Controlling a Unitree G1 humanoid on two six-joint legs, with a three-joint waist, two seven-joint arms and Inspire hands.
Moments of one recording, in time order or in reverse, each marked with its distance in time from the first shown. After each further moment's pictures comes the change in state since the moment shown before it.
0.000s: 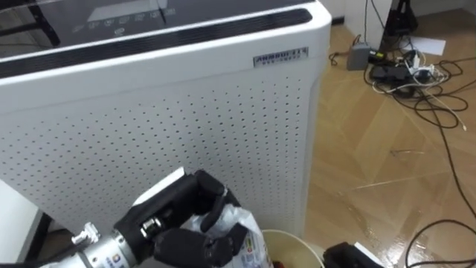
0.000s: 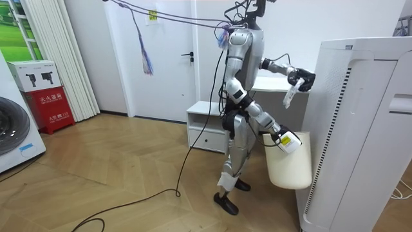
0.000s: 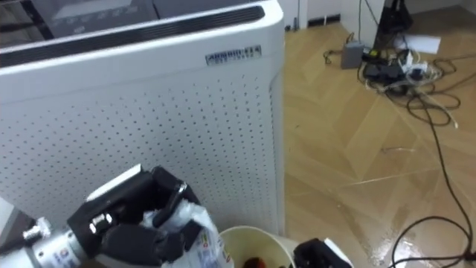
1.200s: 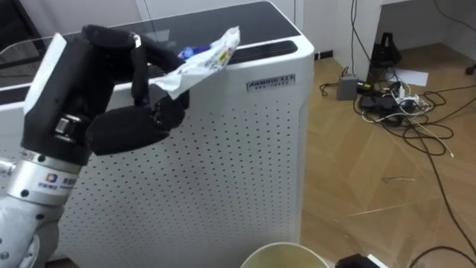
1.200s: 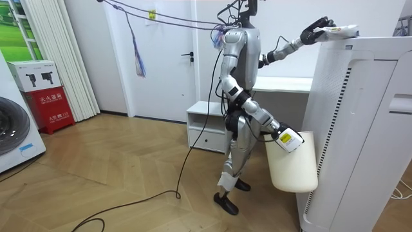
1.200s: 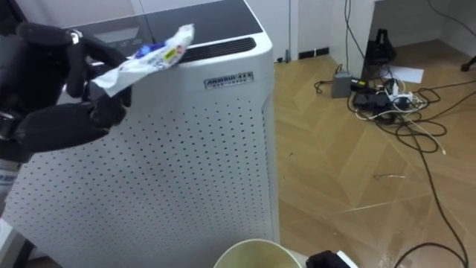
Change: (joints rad) left arm -0.158 0.013 0.183 -0.277 -0.004 -0.133 0.396; right arm 0.062 -0.031 -0.041 -0.008 -0.010 -0.003 0.032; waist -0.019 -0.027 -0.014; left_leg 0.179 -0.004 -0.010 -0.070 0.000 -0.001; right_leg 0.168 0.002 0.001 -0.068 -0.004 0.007
